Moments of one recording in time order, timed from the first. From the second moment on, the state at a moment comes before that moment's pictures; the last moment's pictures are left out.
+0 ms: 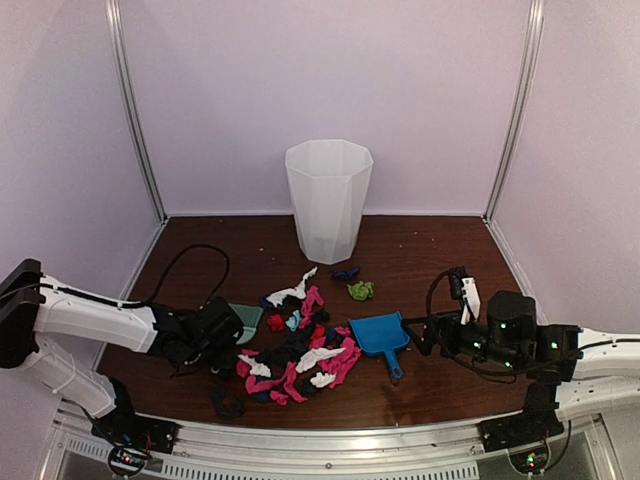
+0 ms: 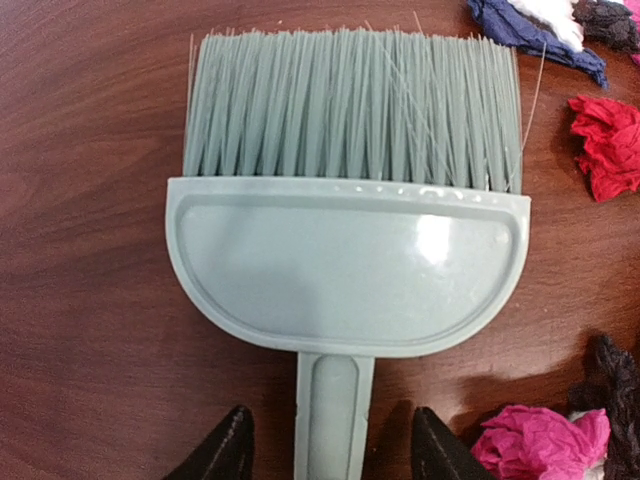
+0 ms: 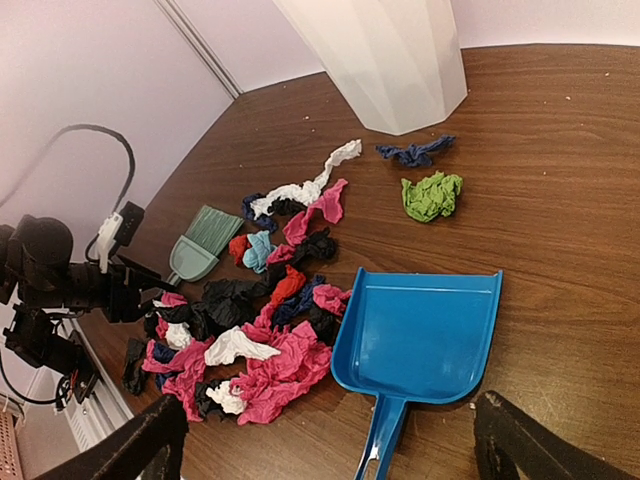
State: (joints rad) left arm -0.94 1.38 0.56 -0.37 -0.45 -0.78; right arm 1.04 0.73 0.37 -0.03 0.28 0.65
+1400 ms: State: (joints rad) left arm -1.03 1.19 0.64 -0.31 -0.50 -0.54; right arm 1.05 0.77 0.37 0.12 0.11 0.65
